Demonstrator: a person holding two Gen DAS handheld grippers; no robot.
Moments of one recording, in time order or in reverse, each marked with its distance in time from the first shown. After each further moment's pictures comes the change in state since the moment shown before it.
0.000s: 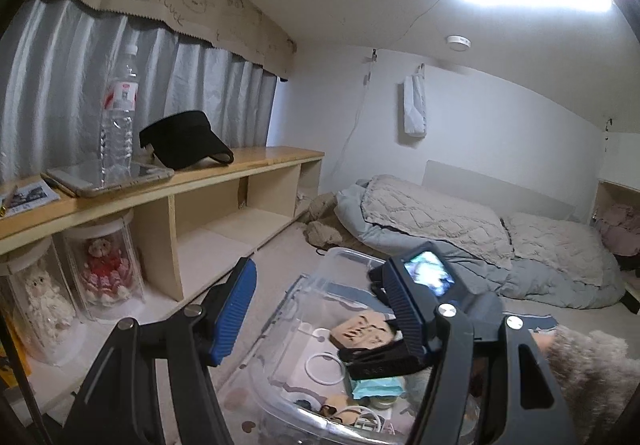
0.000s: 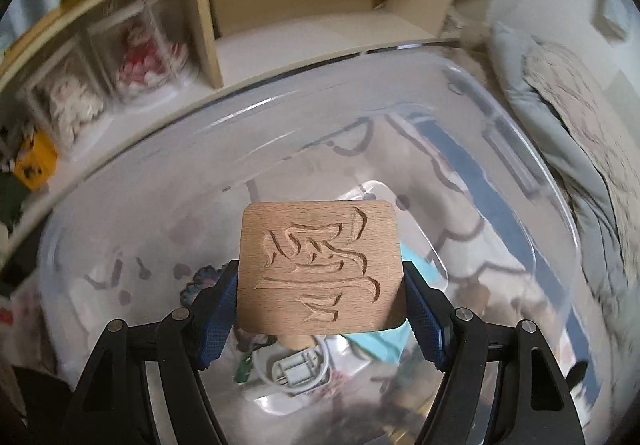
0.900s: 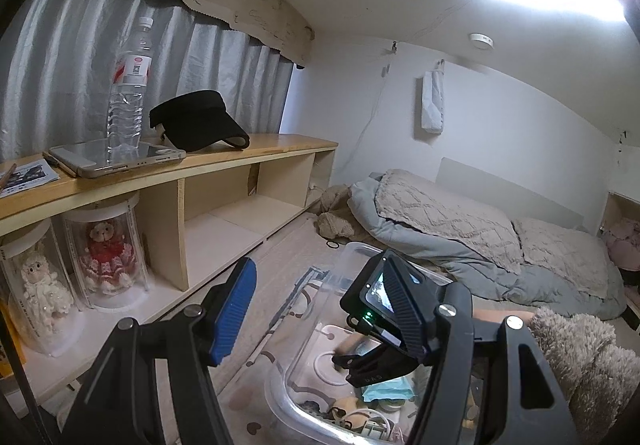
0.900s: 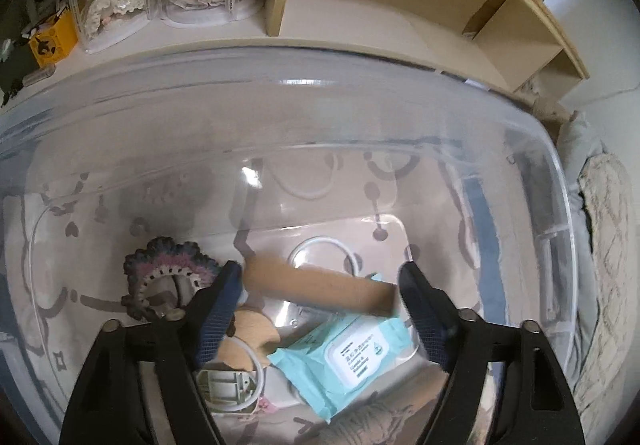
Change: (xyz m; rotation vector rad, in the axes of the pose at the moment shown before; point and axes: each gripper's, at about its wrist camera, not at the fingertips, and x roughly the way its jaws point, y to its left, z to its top) left arm 0.022 0.021 -0.001 -0.052 0.032 0.030; right arm 0.047 0.017 0.025 -0.418 0.049 -0.017
